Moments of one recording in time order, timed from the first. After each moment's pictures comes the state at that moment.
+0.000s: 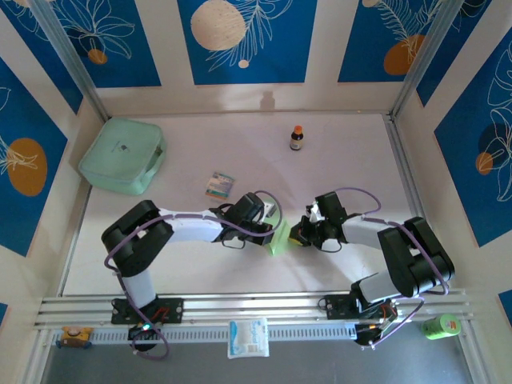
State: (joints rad) left arm -0.91 1.77 0.90 -0.04 0.28 -0.52; right arm 0.36 1.44 0.45 -0.11 -0.61 0.84
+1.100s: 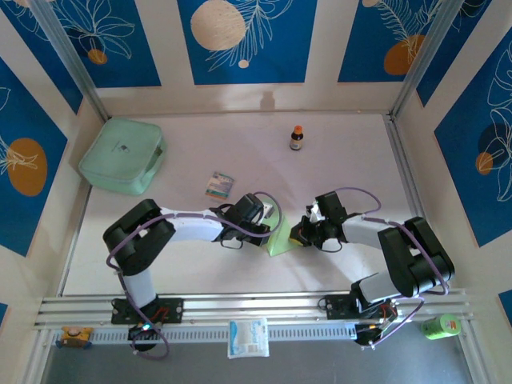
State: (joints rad) left arm -0.90 1.78 0.90 -0.07 0.24 -0.46; right arm 0.35 1.44 0.46 -0.13 -0.61 0.83
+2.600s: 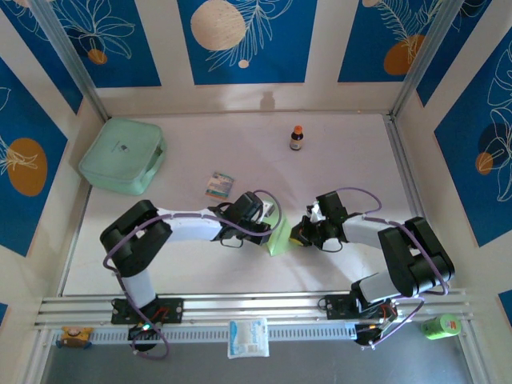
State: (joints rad) left arm -0.90 1.76 0.90 -0.07 0.26 -0.46; right arm 0.35 1.44 0.46 -0.13 -0.62 0.83
